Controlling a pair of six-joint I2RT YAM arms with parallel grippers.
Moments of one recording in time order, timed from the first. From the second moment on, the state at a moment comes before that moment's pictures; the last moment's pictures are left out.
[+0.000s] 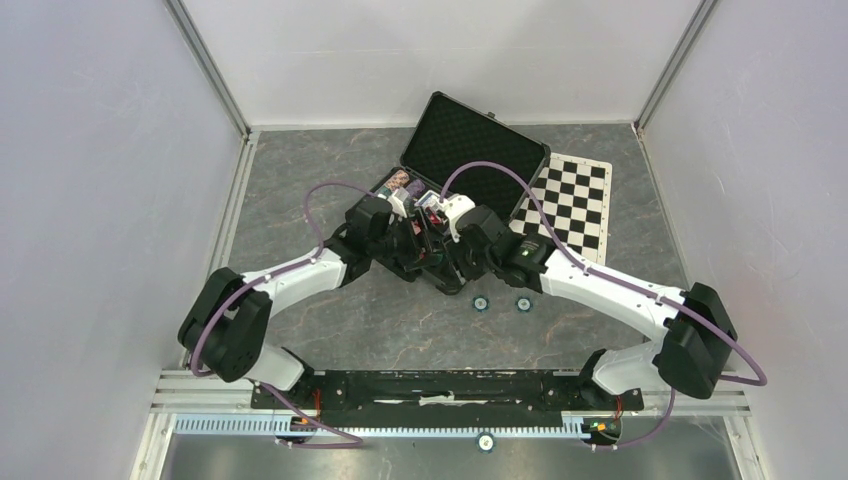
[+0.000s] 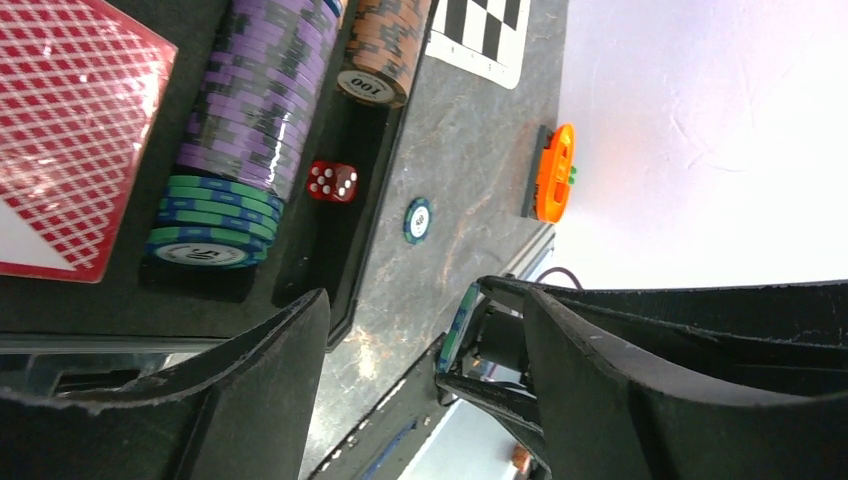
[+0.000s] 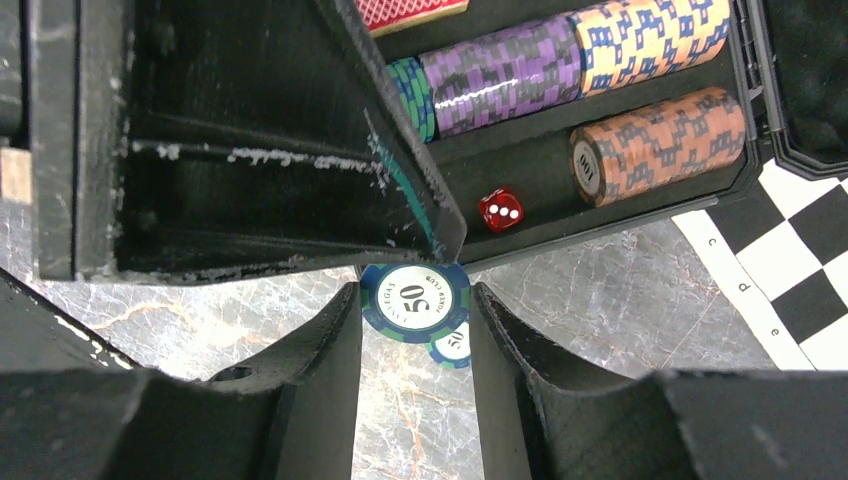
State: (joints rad) left arm -0.60 1.46 0.78 0.14 0.44 -1.02; right arm 0.90 1.38 1.04 -0.48 0.16 0.20
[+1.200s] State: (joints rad) left arm -0.64 1.27 0.75 -0.05 0.03 -1.14; right arm 0.82 1.22 0.90 -0.34 0.11 0.16
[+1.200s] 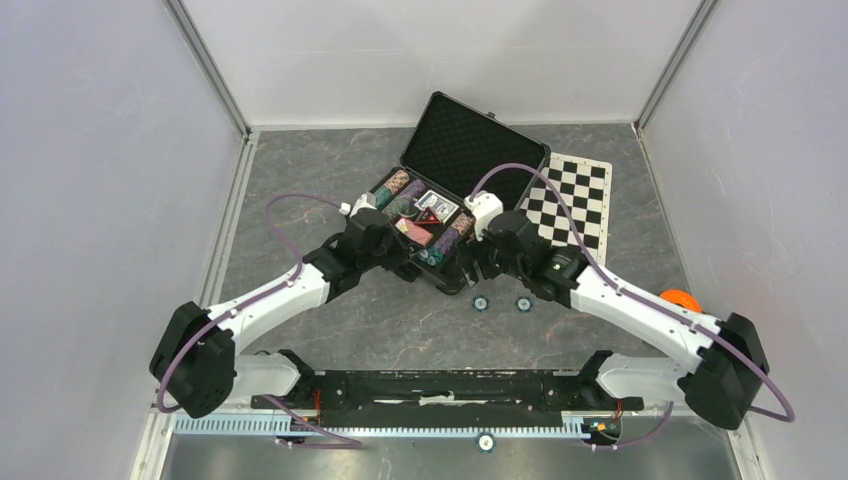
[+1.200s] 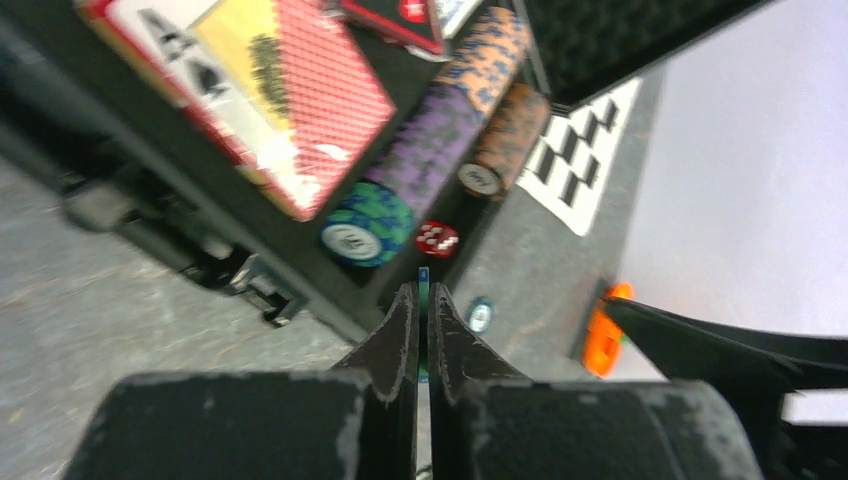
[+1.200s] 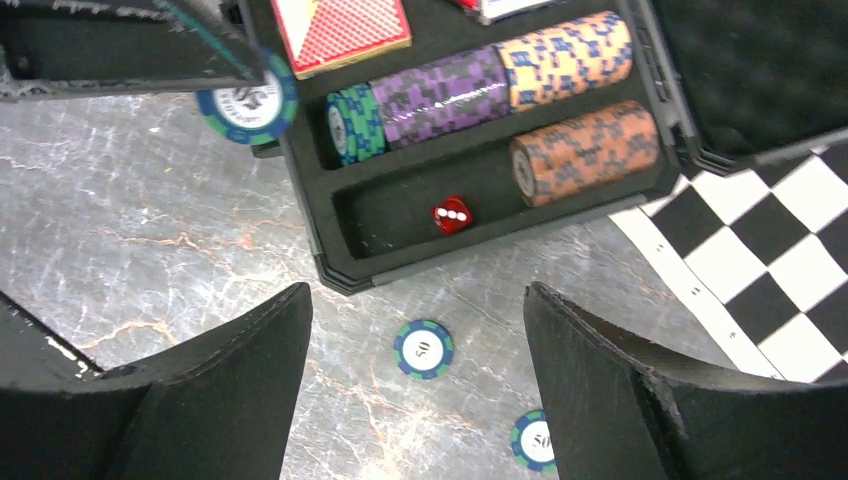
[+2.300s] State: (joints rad) left arm -0.82 1.43 0.86 -0.23 -0.35 -1.18; right arm 0.80 0.94 0.71 -0.28 0.35 0.15
